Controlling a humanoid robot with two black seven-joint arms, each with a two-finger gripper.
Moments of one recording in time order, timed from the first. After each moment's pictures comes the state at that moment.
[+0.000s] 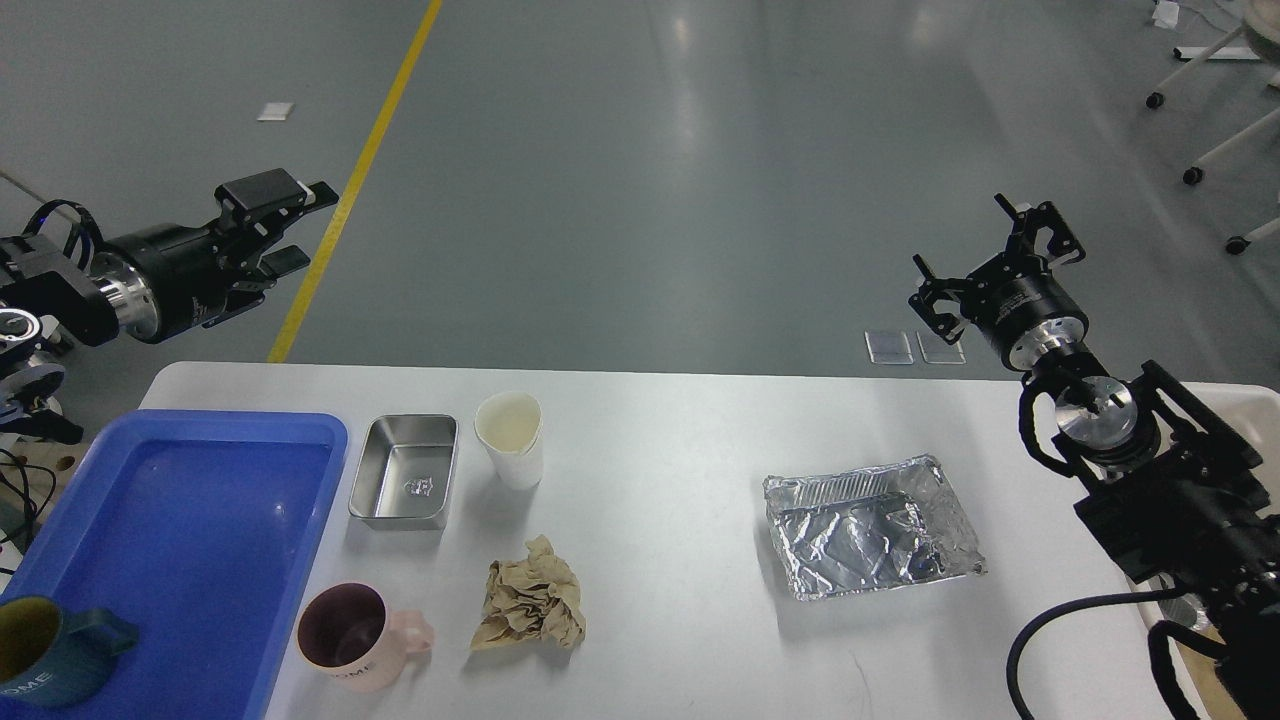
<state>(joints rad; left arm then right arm) -0.94 0.88 -0.36 -1.27 0.60 -0.19 -0.04 0.72 -0.26 1.09 0.64 0.06 0.31 0.06</state>
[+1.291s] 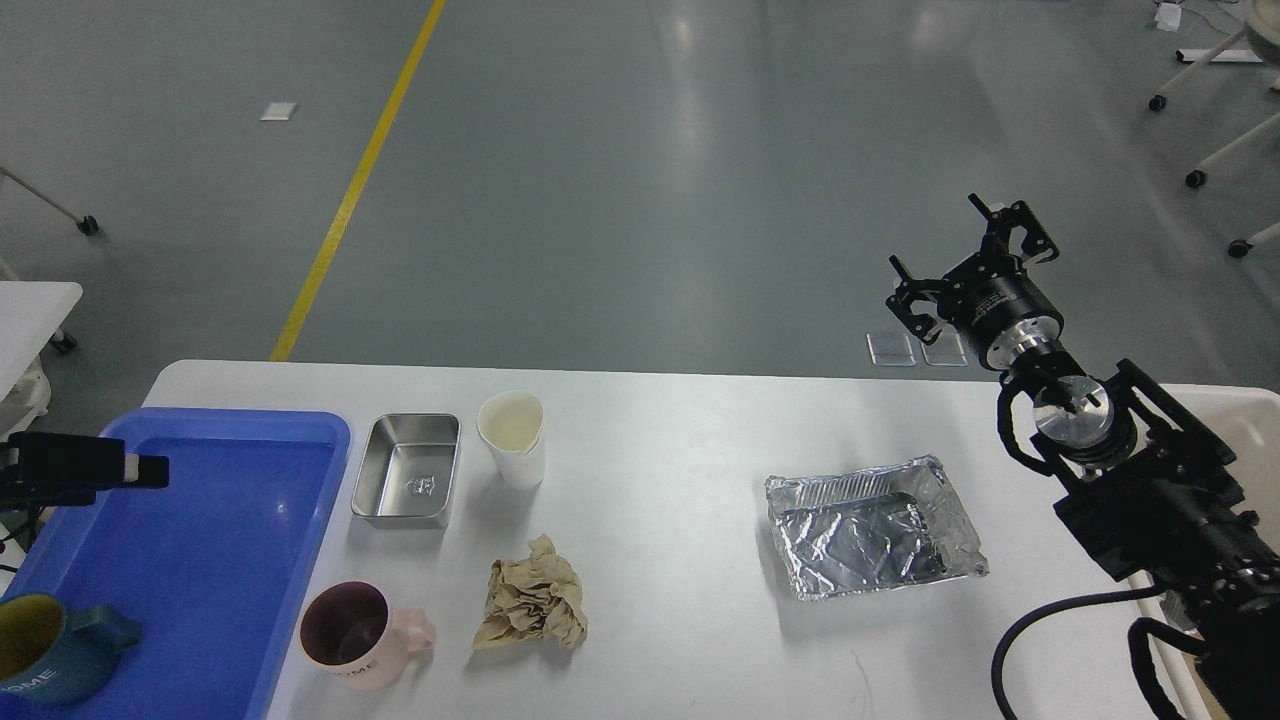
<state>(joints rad) -1.01 1.56 -0.21 -1.75 0.95 -0.75 -0.11 0.72 -0.22 1.09 0.64 0.04 0.31 0.06</state>
